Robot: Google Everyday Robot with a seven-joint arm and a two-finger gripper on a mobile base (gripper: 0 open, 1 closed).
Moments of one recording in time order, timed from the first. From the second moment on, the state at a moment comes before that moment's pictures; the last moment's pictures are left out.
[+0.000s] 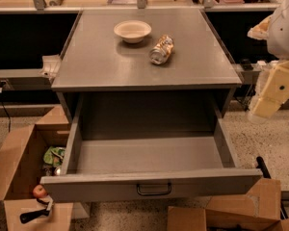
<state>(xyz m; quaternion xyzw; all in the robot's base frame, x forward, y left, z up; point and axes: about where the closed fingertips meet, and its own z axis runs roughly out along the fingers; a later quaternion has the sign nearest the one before) 0.438 -0.212 0.993 -0.60 0.78 -0.05 0.18</state>
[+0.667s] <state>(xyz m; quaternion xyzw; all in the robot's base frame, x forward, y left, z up) 0.428 -0.206 0.967 -0.61 0.77 -0.04 0.18</state>
